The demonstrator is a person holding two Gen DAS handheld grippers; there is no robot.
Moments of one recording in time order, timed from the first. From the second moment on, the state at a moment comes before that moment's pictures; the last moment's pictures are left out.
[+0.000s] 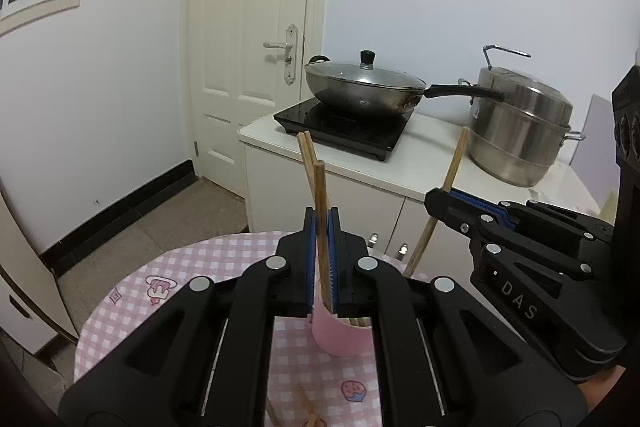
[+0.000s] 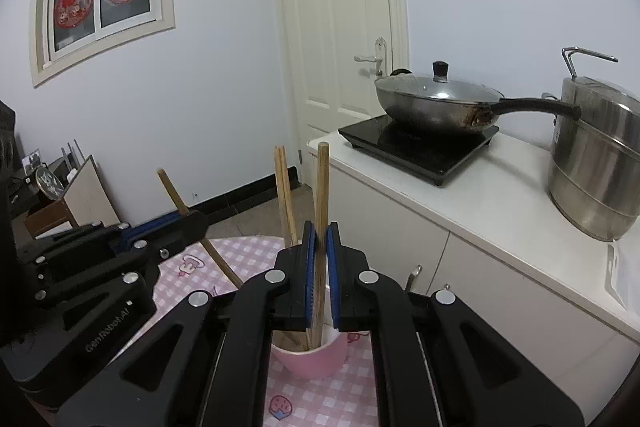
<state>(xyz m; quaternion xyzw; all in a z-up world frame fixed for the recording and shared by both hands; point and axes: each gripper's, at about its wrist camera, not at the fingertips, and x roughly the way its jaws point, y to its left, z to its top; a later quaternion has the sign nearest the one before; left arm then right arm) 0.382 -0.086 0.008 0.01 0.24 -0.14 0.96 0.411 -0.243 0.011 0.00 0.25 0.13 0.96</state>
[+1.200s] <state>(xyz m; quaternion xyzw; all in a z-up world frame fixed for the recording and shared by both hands) 0.300 -0.019 0.012 0.01 0.26 -0.14 0.96 0.342 -0.242 0.003 0.02 0.31 0.17 0.94</state>
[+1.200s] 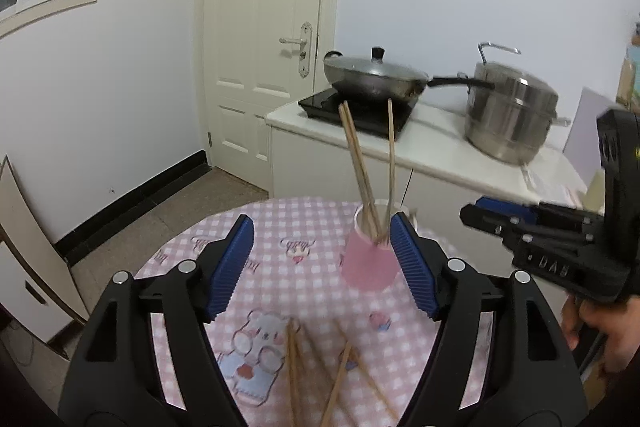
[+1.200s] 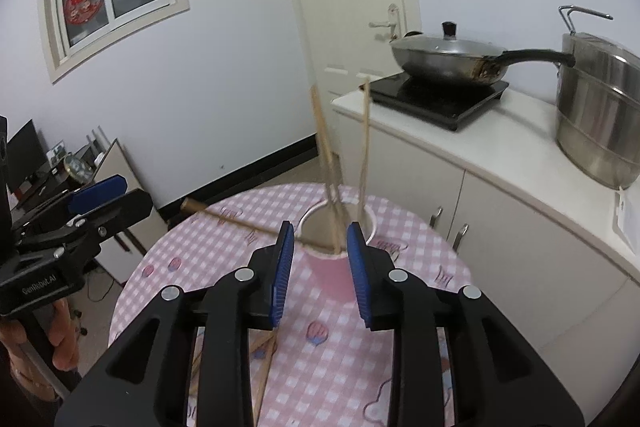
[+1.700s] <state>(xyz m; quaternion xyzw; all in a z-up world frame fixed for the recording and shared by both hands) 0.285 -0.016 -0.095 0.07 0.39 -0.15 0.90 0.328 -0.217 -0.077 0.02 0.41 0.19 0.89</state>
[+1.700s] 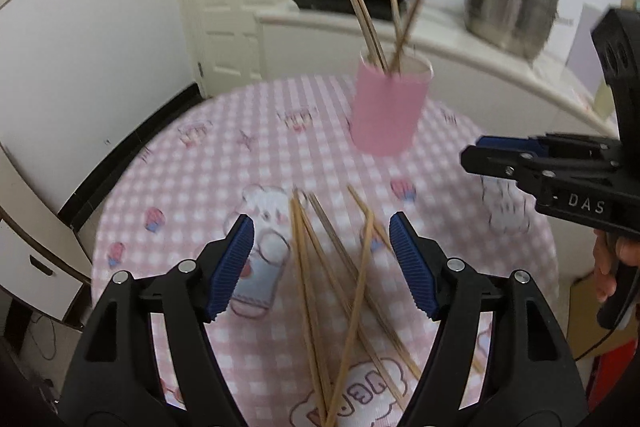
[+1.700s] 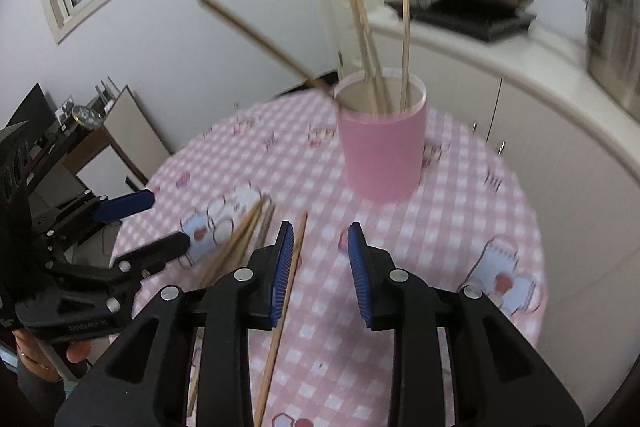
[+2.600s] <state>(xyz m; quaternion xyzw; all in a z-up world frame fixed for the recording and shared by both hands) 0.322 -0.051 -0.152 0.11 0.46 -0.15 0.87 0.346 -0.204 -0.139 0.01 0.49 0.21 0.84</state>
